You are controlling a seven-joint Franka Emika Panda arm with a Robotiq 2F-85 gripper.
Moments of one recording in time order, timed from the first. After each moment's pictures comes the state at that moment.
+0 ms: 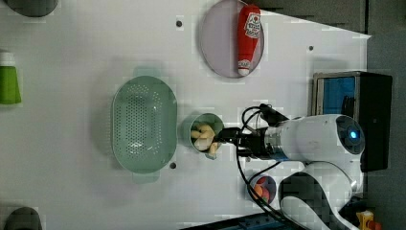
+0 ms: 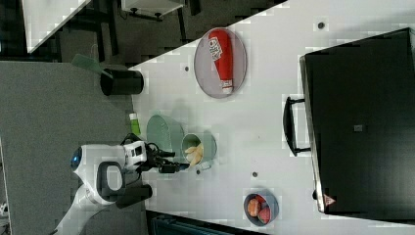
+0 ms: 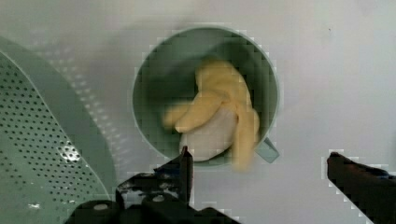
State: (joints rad) arm 0.04 0.10 0.41 -2.37 0.09 0.75 0.05
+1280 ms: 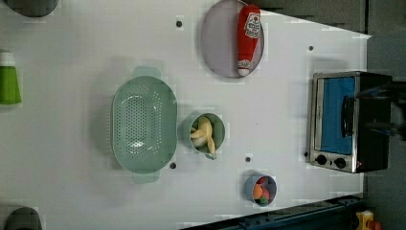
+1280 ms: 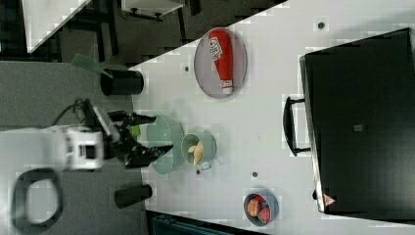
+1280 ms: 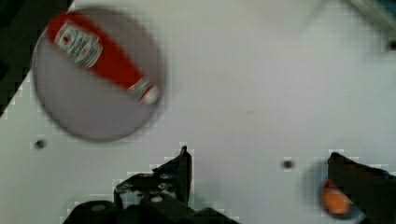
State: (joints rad) arm -0.06 -0.18 -0.05 -1.98 0.05 0.24 0.04
